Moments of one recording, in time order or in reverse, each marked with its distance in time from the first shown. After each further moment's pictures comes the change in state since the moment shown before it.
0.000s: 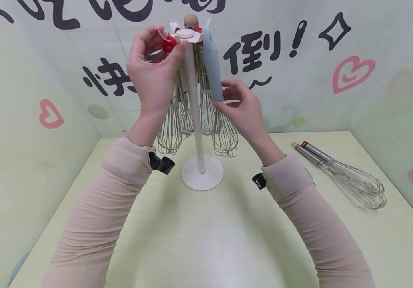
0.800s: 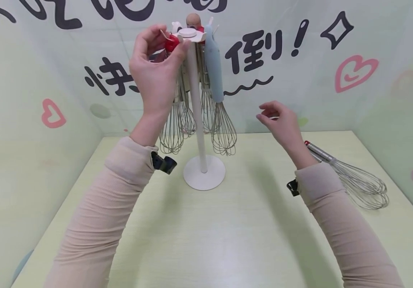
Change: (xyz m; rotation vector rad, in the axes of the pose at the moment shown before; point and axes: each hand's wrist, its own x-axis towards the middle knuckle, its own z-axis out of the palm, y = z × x) left_hand 0.002 -0.006 0.002 -0.006 0.008 0.023; right_hand -0.015 0.064 -0.066 -0.393 -0.011 0.125
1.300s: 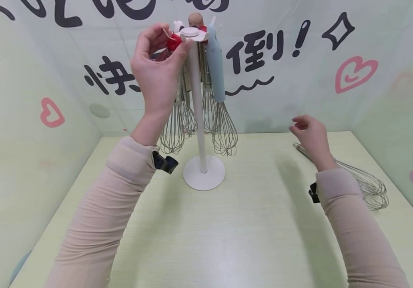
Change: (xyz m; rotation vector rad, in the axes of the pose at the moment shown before) left_hand 0.003 -0.007 0.000 -0.048 -0.009 0.025; right_hand -0.009 0.070 -0.032 -0.231 -0.051 0.155
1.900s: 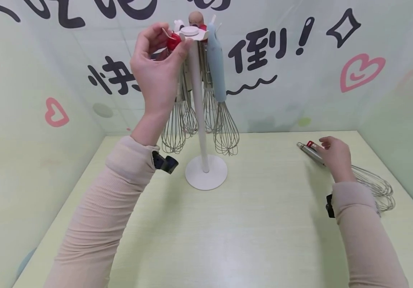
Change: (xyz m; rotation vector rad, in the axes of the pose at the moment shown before) left_hand 0.003 -0.006 -0.001 0.032 0.003 0.037; right_hand -0.015 0.079 0.001 -0.086 -0.085 0.109
